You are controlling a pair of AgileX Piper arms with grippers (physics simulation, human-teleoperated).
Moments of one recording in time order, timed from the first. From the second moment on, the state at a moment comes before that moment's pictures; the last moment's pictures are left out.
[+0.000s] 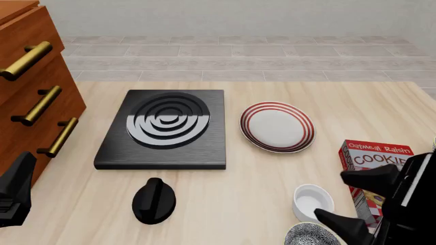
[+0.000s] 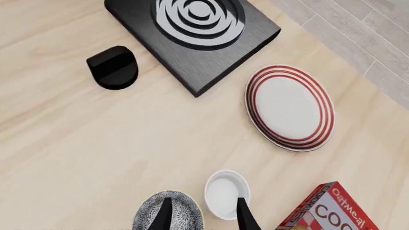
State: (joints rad) left arm 0.00 0.01 0.00 0.00 0.00; right arm 0.67 0.51 -0.32 0.49 -0.22
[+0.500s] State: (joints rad) left arm 0.00 0.01 0.00 0.00 0.00; right arm 0.68 0.55 -0.31 0.50 -0.23
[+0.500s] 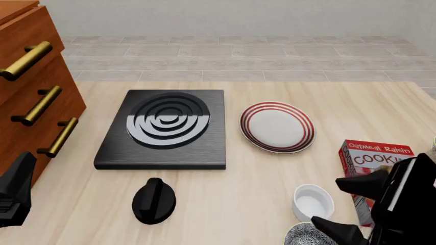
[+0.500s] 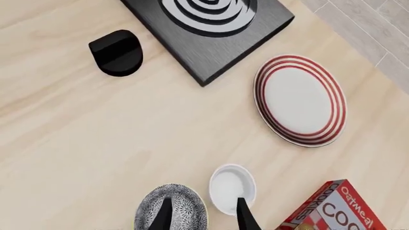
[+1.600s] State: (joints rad) left arm 0.00 0.01 0.00 0.00 0.00; right arm 0.64 0.66 -0.31 0.51 -0.21
